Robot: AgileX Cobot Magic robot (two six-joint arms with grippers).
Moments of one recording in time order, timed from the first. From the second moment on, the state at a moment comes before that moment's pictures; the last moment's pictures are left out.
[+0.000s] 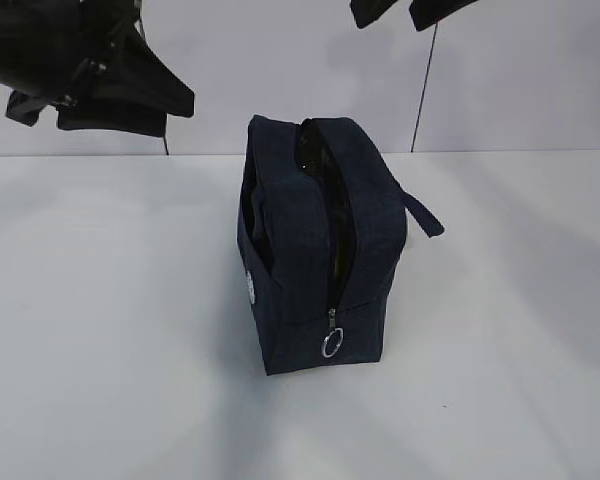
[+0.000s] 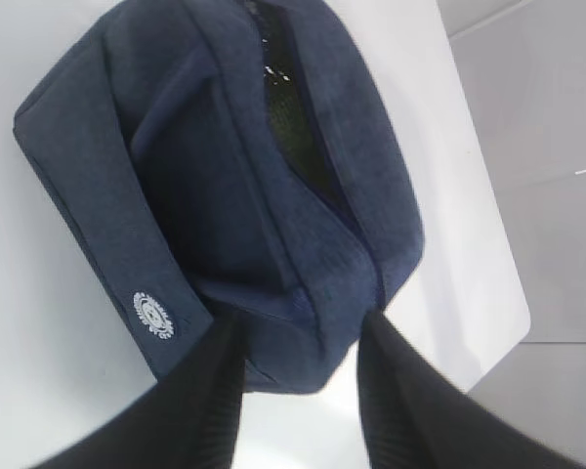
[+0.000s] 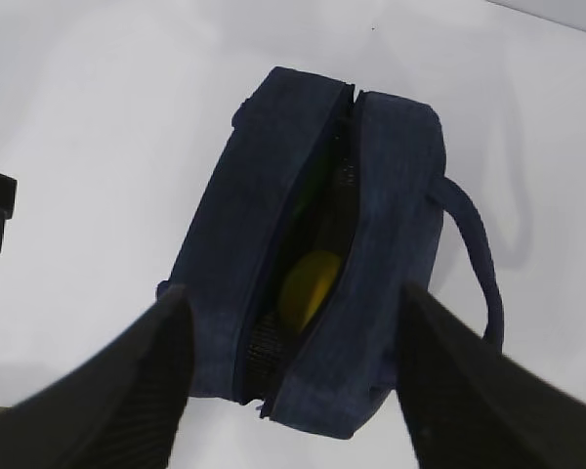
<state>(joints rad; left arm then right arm) -0.27 1.54 -1.25 -0.87 0.85 0.27 0.33 1.75 -1.95 0.27 1.25 -0.11</state>
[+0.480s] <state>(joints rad) -0.26 1.46 -1.25 -0.81 0.98 0.27 0.41 1.51 -1.45 0.28 1.25 -0.01</state>
